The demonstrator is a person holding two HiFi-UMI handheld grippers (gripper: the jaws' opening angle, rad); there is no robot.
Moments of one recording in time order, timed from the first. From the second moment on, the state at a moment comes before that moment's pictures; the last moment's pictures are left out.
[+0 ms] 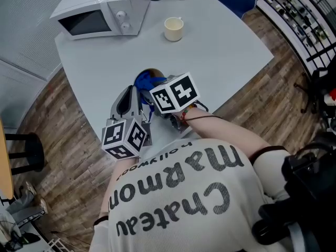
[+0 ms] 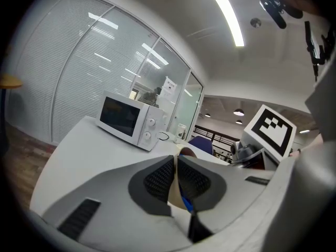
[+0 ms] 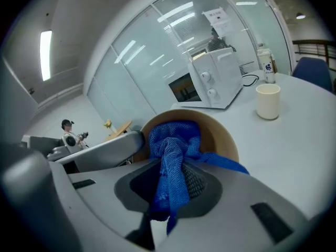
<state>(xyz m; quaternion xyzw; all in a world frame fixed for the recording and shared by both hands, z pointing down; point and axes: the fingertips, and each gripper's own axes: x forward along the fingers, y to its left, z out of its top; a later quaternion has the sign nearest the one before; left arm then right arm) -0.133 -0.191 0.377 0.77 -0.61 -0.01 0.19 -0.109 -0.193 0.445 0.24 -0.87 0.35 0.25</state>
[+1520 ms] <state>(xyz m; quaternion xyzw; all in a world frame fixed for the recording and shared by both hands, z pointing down) -0.164 -0.185 0.397 0.73 -0.64 -0.03 0.24 -0.035 -0.251 0.441 0.42 -0.84 0.25 0.25</state>
